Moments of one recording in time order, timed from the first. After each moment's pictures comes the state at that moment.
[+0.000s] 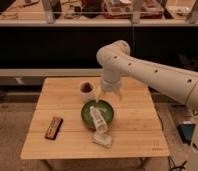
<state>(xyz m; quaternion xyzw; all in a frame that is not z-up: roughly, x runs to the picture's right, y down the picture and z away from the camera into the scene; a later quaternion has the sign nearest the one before) 0.062 0.042 0.708 -0.23 -0.26 -0.68 0.64</state>
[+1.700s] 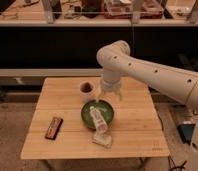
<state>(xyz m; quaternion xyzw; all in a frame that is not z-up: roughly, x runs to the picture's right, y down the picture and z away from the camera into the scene) 0.062 0.042 0.708 -0.23 -0.26 -0.68 0.64</state>
